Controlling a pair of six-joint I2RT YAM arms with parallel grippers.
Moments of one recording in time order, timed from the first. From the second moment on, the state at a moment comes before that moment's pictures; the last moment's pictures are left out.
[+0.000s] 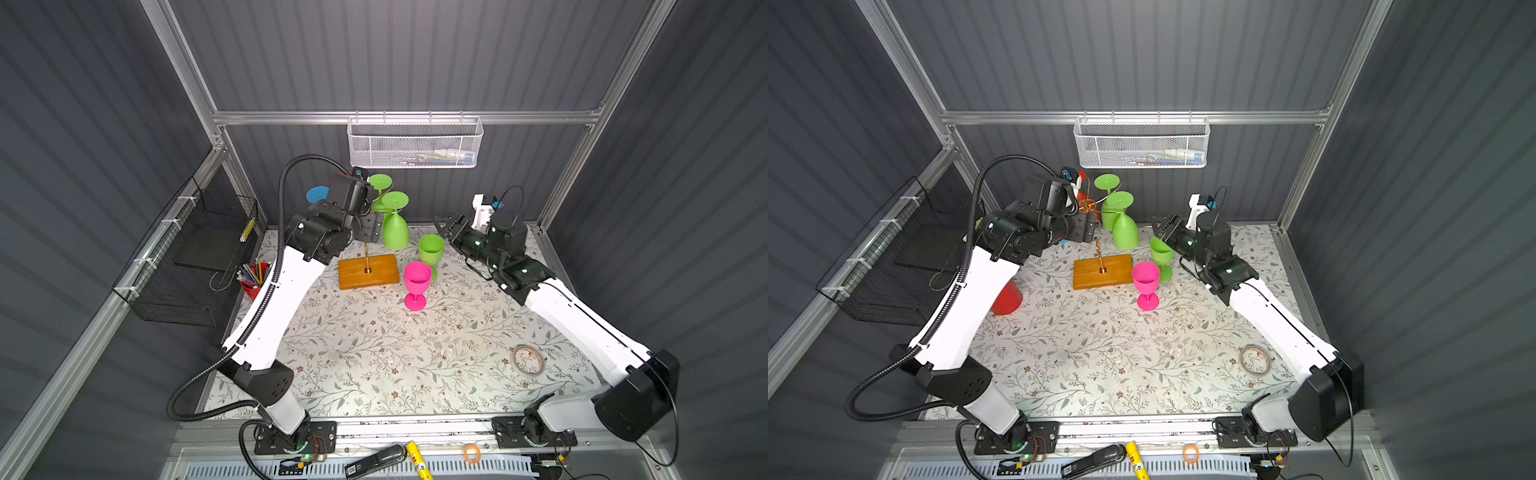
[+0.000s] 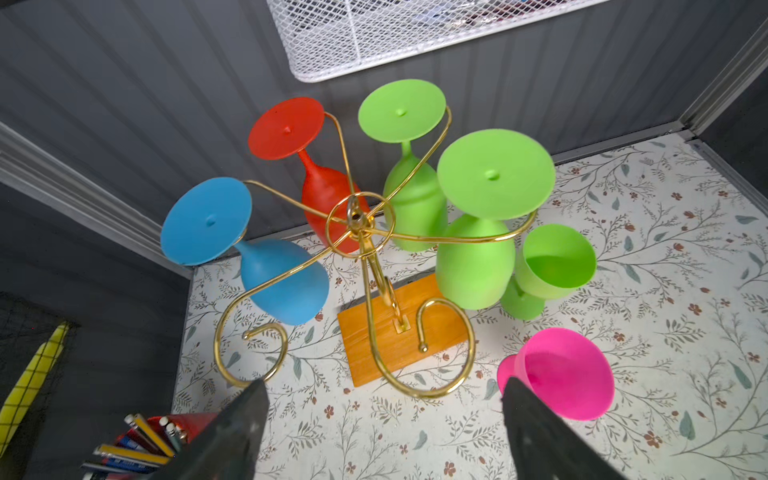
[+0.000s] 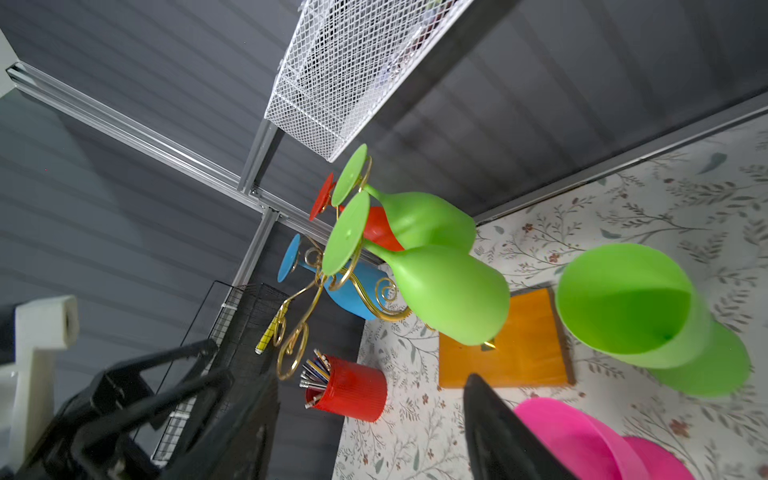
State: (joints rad) left arm -0.59 1.64 2.12 -1.09 -0.37 -0.08; right arm 0.50 1.45 1.35 -0.03 -0.15 0.95
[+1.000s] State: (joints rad) left arm -0.59 1.33 1.58 -0.73 -0.28 -0.06; right arm 0.50 1.86 1.73 0.01 -0.17 1.13
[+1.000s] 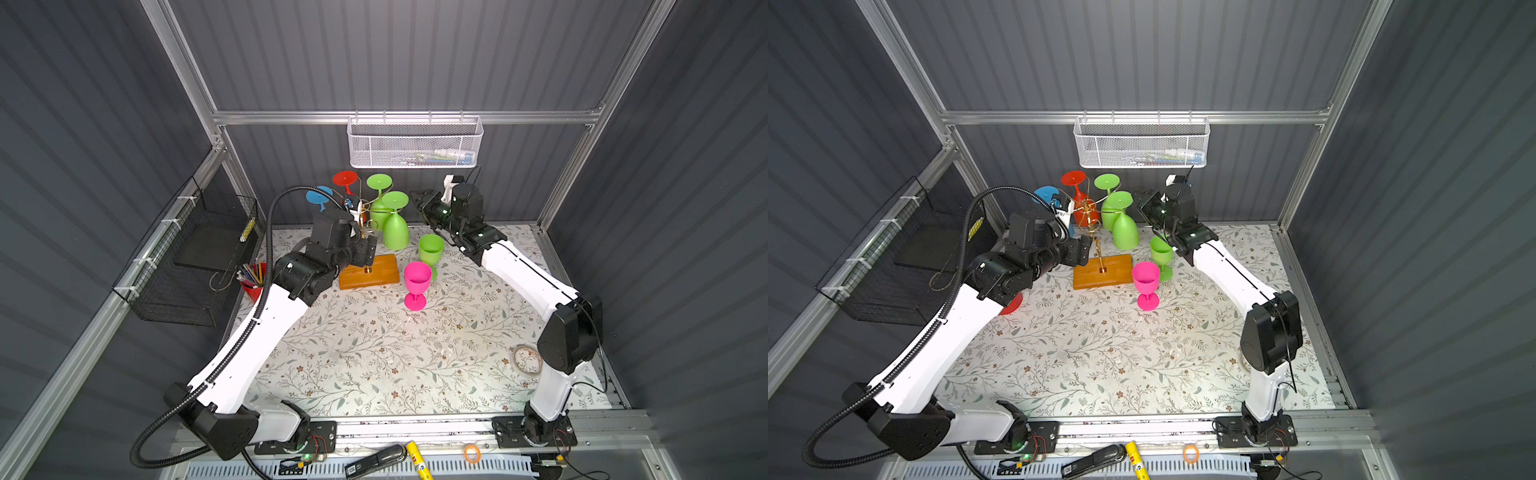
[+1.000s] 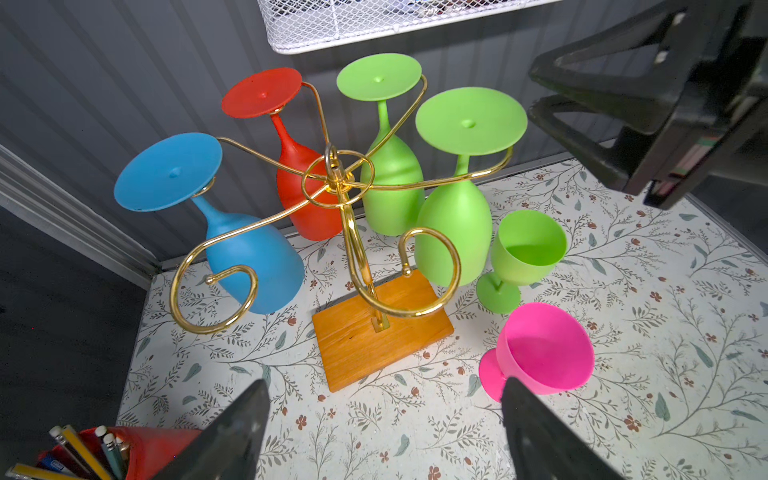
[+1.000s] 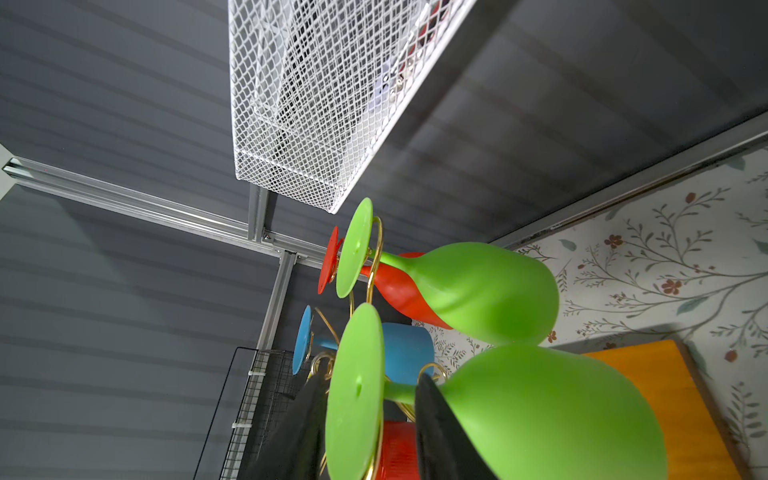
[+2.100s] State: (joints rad) left arm -0.58 1.30 1.53 -0.68 -0.25 -0.04; right arm 0.50 1.90 1.79 0.01 -0.21 1.14
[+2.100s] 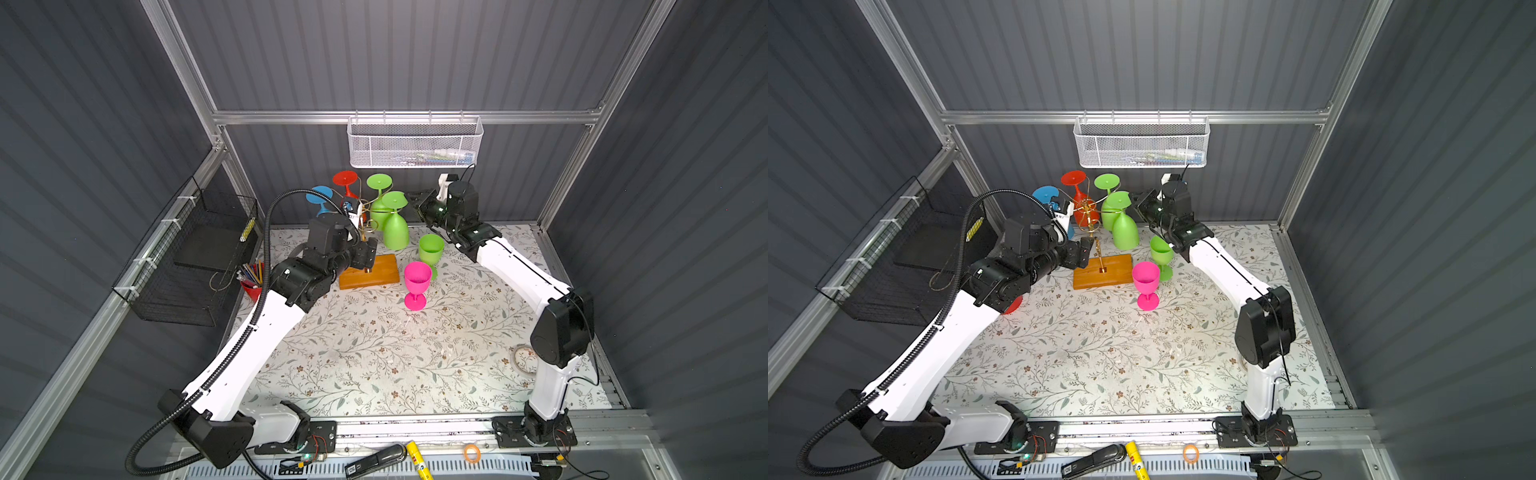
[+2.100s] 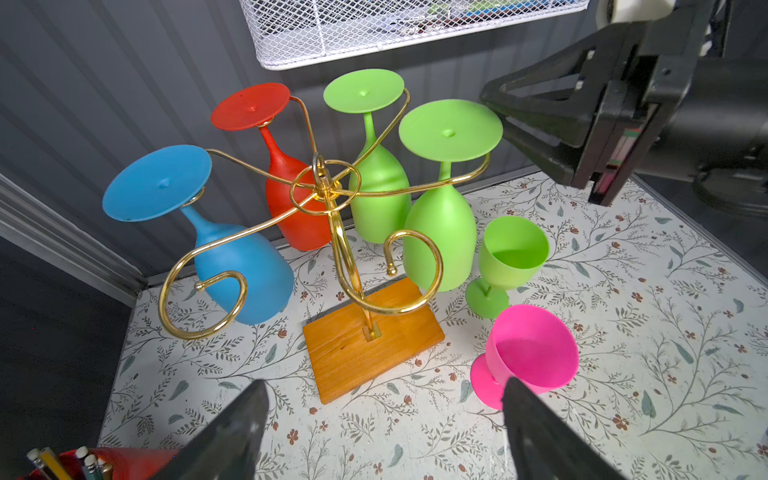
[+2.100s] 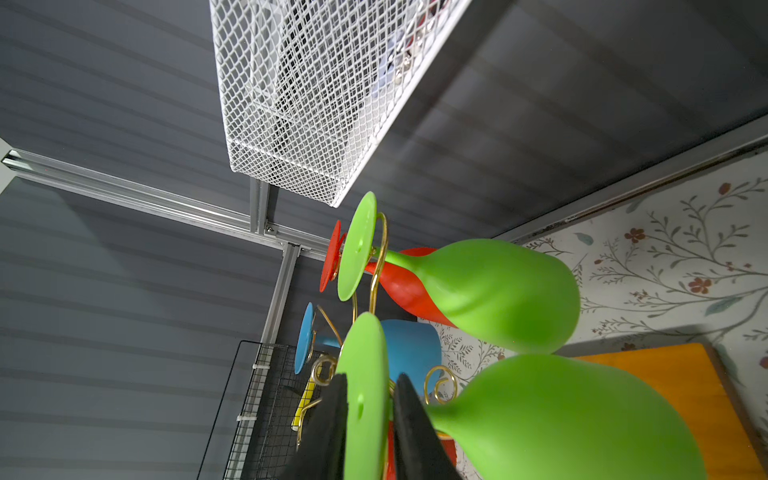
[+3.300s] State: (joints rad) left arm -0.58 1.30 1.49 -0.66 -0.31 -0.03; right arm 0.52 1.90 1.80 0.02 -0.21 1.14
